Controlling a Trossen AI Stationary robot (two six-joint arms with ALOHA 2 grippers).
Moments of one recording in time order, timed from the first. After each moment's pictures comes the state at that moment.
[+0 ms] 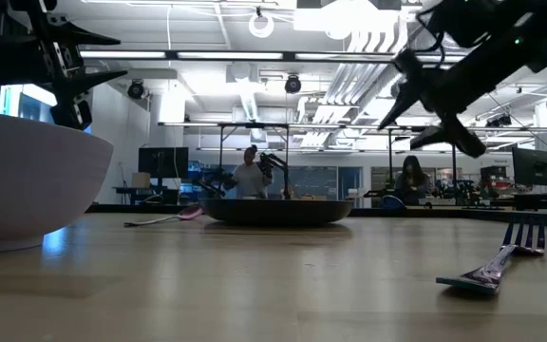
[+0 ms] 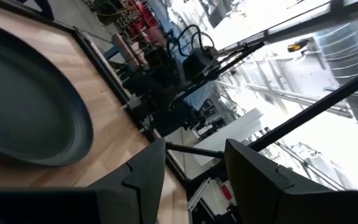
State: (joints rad) left arm 0.12 0.01 0.01 0.11 -0.11 -0.97; right arm -0.20 0.98 0.45 -0.07 0.16 1.27
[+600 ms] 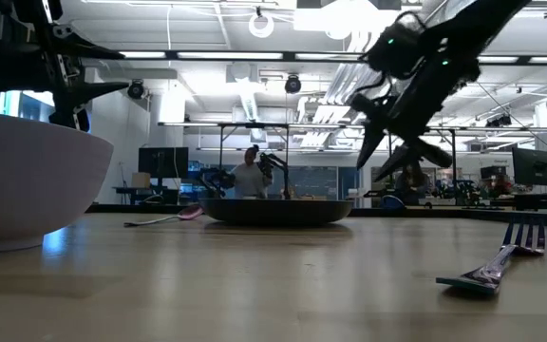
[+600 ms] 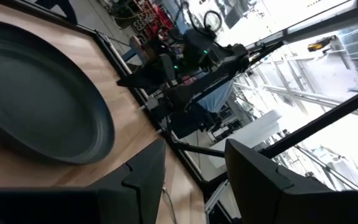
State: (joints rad) left arm 0.12 0.01 0.01 0.05 -0.15 -0.95; right arm -0.35 1.38 0.72 -0.23 0.05 1.10
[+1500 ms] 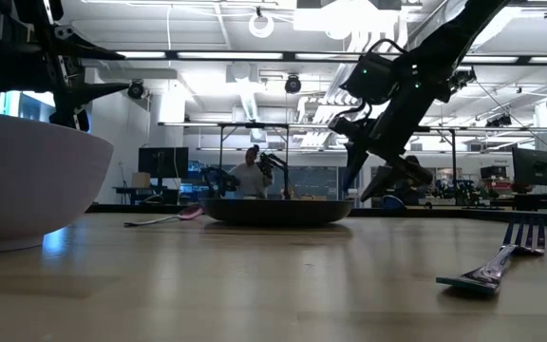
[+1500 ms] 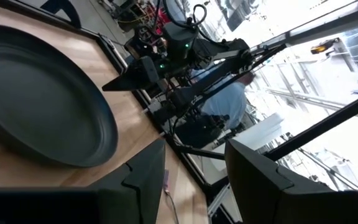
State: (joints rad) left arm 0.12 0.01 0.01 0.05 -0.17 -0.95; right arm -0.43 1.57 0.80 -0.20 -0.07 1.01
